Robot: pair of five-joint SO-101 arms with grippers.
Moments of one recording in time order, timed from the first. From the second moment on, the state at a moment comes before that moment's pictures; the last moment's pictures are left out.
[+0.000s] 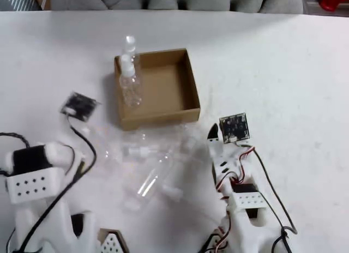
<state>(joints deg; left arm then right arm) -17.8 -50.3 47.8 90.8 -33.2 -7.3 -45.1 92.5 -10.8 10.7</state>
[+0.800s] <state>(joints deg) 1.5 -32.9 59.8 76.6 -35.6 -7.3 -45.1 92.5 -10.8 10.7</state>
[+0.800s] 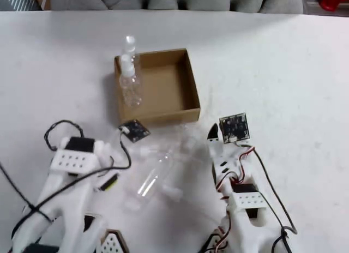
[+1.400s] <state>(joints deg) 1.4 -21.4 57.8 55.8 -19.5 -7.3 -45.1 92.5 -10.8 10.7</state>
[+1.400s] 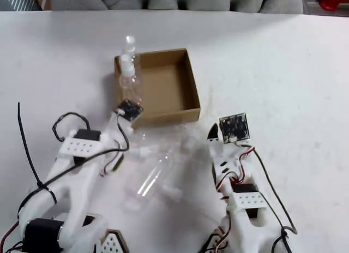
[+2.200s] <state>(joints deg) -1.4 -39.2 50.6 66.9 -58.4 -7.3 -45.1 92.5 -10.8 10.7</state>
